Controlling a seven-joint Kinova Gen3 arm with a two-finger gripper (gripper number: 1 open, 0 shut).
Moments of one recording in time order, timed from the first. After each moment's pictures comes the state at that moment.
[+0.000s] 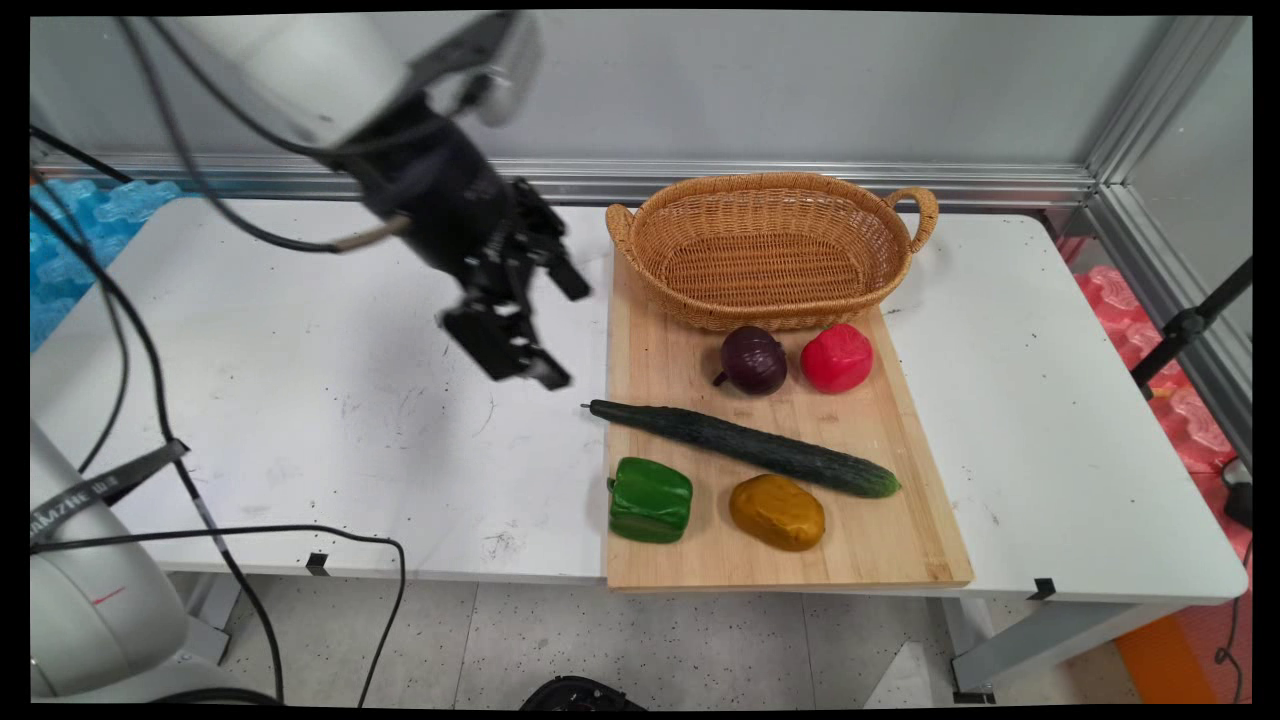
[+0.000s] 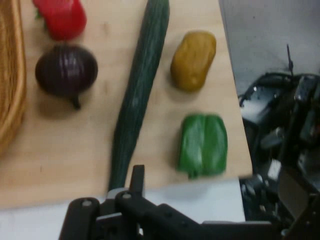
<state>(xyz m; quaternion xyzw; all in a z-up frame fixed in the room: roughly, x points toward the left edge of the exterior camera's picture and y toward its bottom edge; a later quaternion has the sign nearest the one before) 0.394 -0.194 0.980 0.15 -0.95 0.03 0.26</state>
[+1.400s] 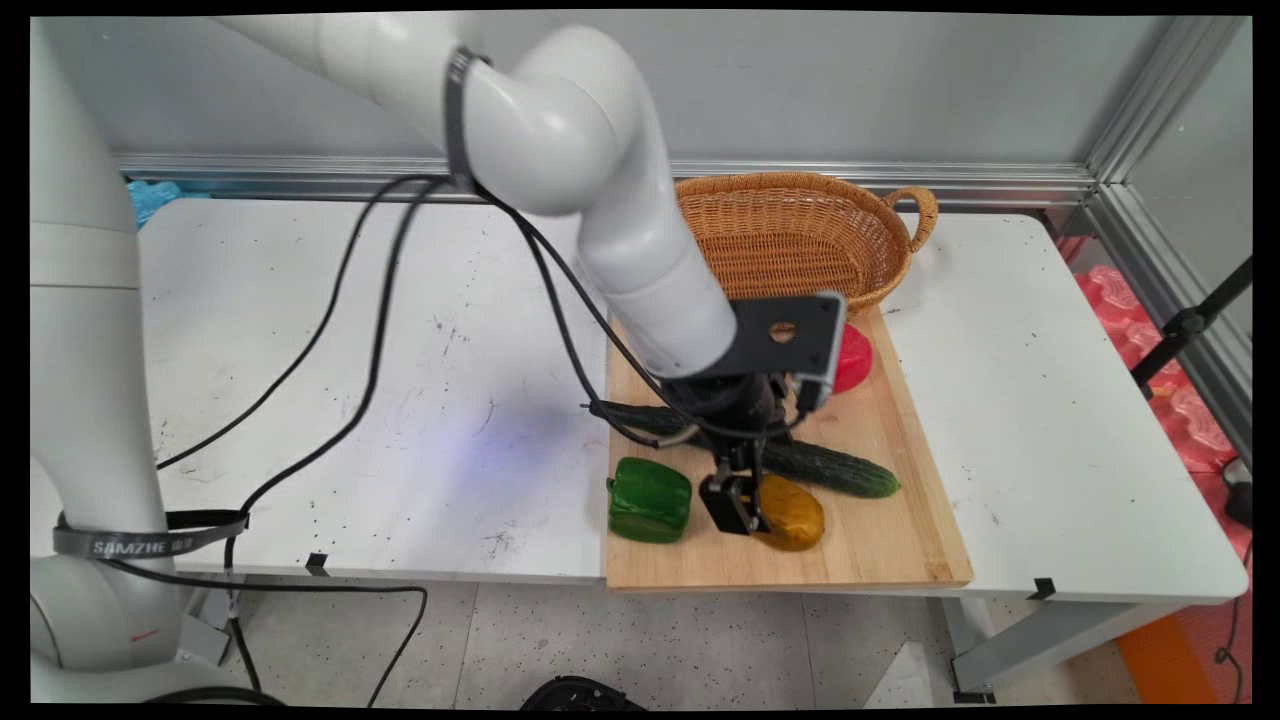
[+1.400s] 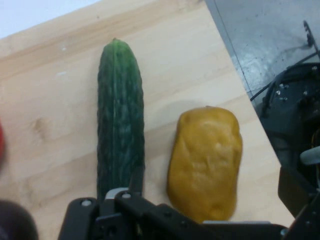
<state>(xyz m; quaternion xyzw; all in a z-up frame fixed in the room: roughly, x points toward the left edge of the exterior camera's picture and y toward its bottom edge) 0.207 -0.247 0.828 0.03 -0.98 0.03 0.22</state>
